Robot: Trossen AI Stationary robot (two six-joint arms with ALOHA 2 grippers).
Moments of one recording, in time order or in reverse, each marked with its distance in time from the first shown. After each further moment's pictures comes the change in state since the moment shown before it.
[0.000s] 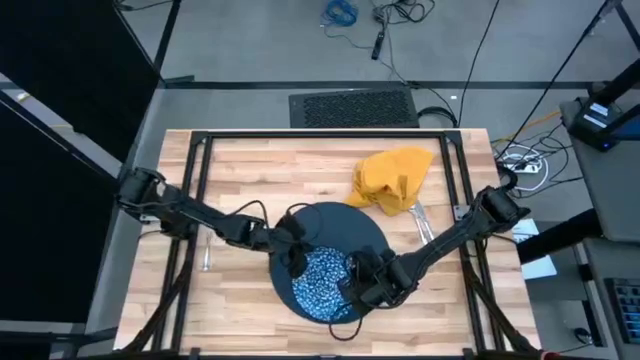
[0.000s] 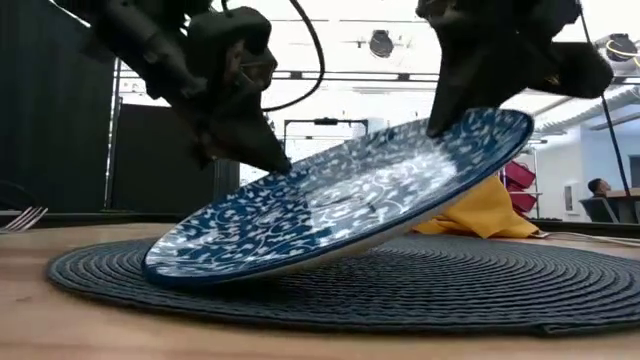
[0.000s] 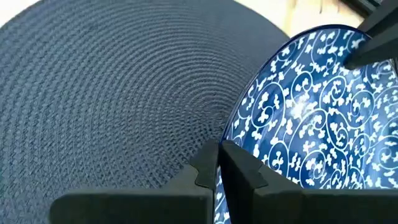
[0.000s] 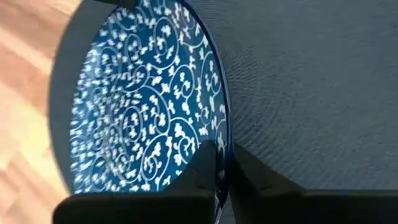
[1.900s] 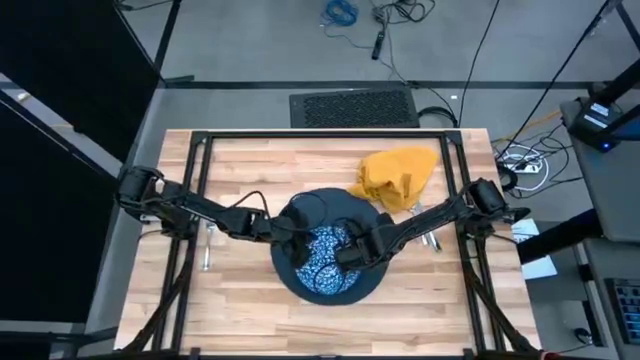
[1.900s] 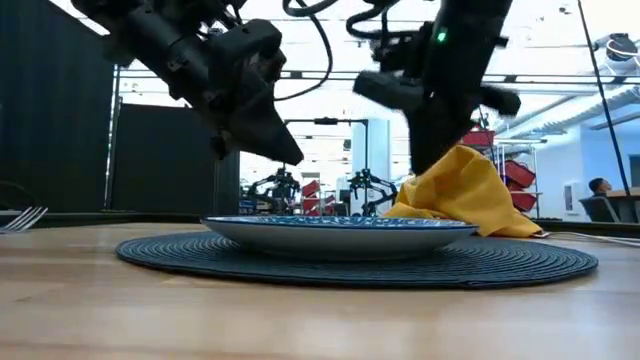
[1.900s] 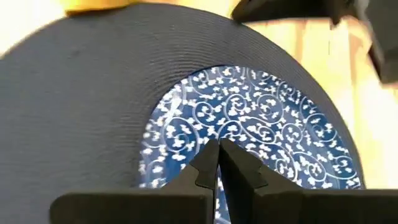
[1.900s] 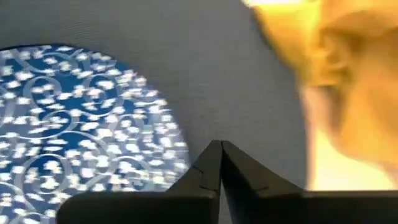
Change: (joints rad) left arm 0.077 -0.065 0.000 -0.046 -0.047 0.149; right arm -0.187 -0.009 0.020 -0.299 0.093 -0.202
